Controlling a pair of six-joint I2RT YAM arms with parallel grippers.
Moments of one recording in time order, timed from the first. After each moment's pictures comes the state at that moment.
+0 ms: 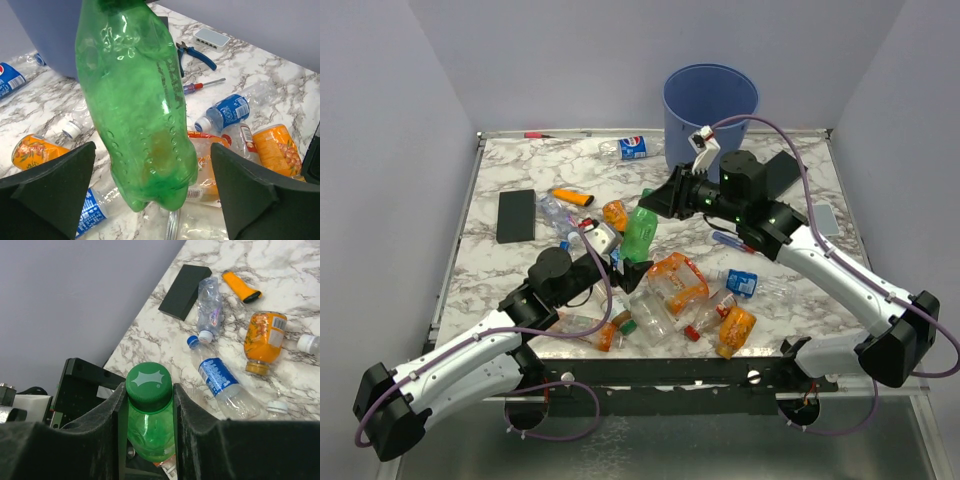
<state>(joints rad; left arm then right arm) -0.82 0.79 0.52 0.24 0.08 -0.03 0.71 1.33 1.26 -0.14 -0.30 0.58</state>
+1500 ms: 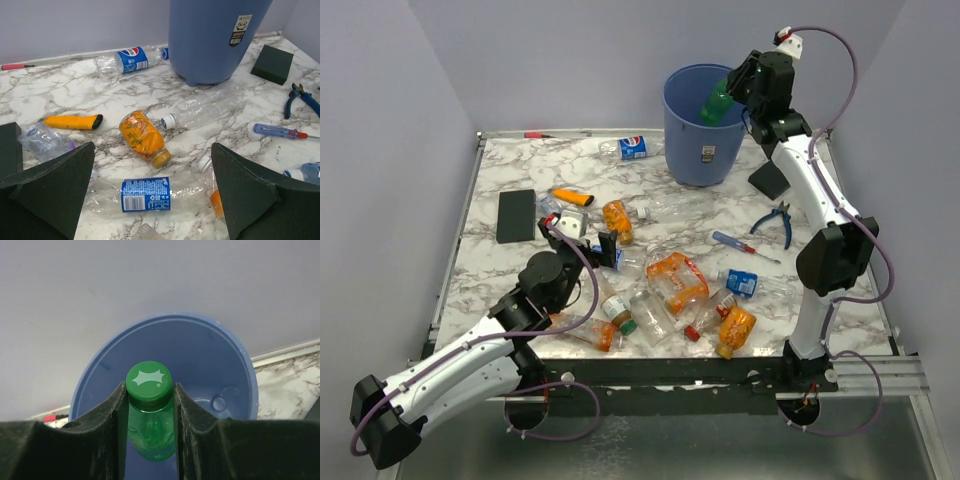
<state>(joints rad) -0.83 0.70 0.52 0.18 -0.49 -0.09 0.26 1.94 2.03 -0.17 0.29 0.43</state>
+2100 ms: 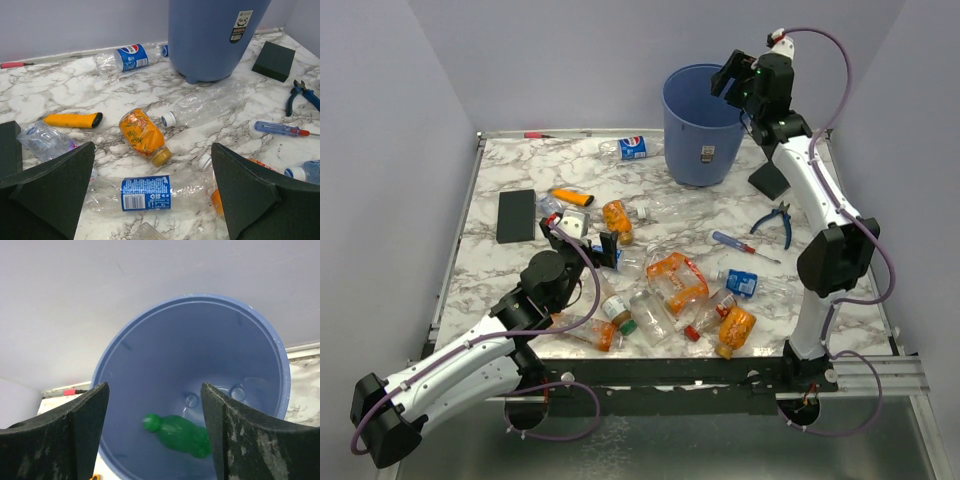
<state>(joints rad) -0.83 0.72 0.52 0.18 -0.49 -0.09 0.26 1.94 2.00 -0.19 0.15 0.45</state>
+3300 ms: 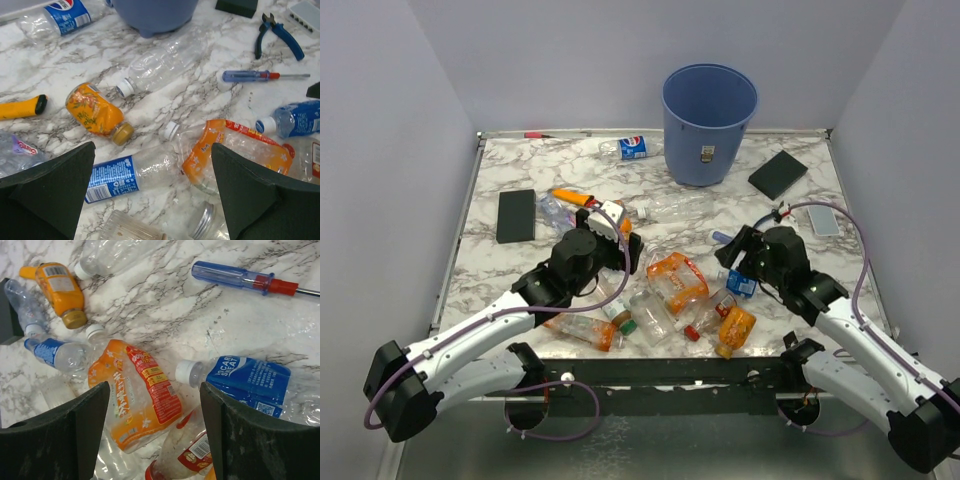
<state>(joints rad) -0.83 0.94 0.66 0.04 -0.28 -0.13 0.50 0.82 0.60 -0.35 0.12 0.76</state>
